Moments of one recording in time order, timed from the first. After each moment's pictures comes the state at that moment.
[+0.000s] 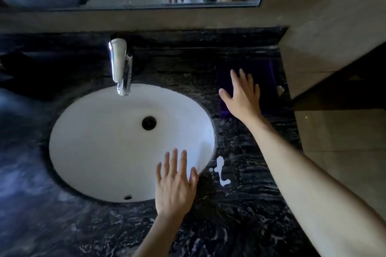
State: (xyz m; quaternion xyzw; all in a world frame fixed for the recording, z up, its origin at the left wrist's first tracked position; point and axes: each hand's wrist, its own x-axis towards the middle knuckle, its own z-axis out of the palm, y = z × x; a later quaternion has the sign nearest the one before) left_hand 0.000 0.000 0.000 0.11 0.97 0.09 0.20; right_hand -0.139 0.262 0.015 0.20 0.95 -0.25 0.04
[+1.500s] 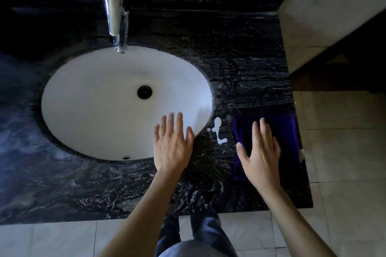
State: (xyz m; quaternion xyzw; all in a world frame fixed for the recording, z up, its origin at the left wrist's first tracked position) left_hand 0.005 -0.003 -0.005 0.11 0.97 0.13 0.15; right_hand 0.121 0.199 -0.009 0.24 0.96 -0.15 0.01
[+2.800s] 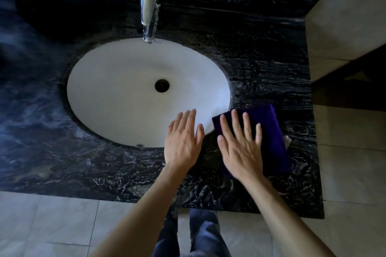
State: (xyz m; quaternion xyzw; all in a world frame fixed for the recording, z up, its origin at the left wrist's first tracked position) left_hand 0.014 -0.019 -0.005 0.11 0.96 0.22 0.11; right_hand 0.077 0.144 -0.008 0.08 0.99 -0.05 0.08
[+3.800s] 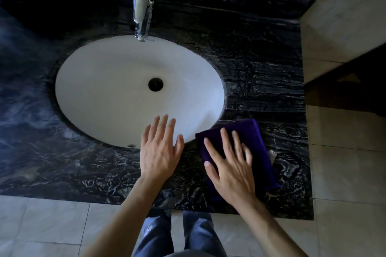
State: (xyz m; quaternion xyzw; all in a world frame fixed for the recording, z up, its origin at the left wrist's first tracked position) left_hand 0.023 -0.058 -0.004 0.12 0.98 0.14 0.07; right_hand 0.123 0.135 -0.005 0.03 0.99 -0.09 0.09
